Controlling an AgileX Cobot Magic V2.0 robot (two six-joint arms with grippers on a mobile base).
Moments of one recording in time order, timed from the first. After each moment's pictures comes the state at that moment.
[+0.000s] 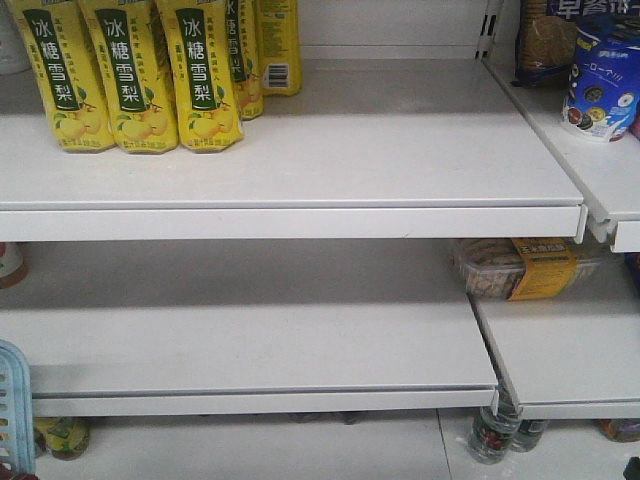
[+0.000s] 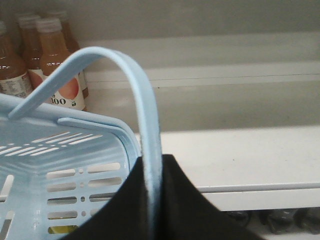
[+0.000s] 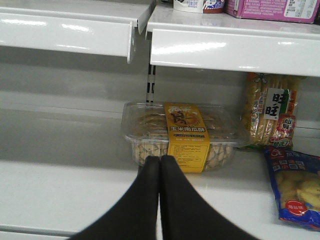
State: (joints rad) left arm 0.02 -0.01 0.04 -0.05 0.26 -0.01; right arm 0.00 0.28 -0.12 0.37 0.09 -0.46
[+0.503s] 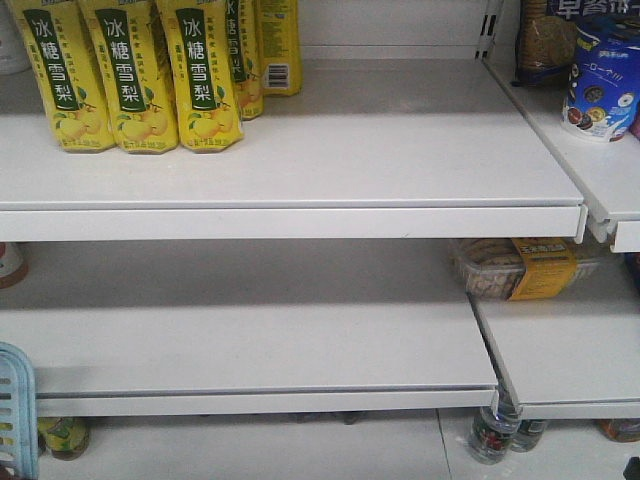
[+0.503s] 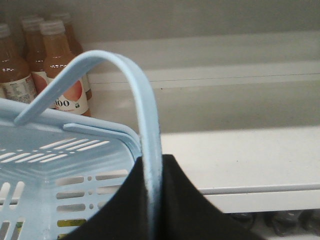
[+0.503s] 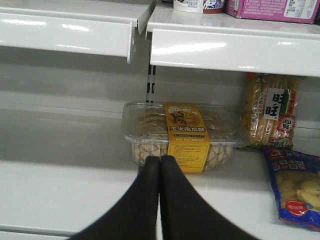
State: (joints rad) left arm 0.02 -0.01 0.04 -0.02 0.25 -0.03; right arm 0.00 0.28 -0.12 0.37 0.09 -0.46
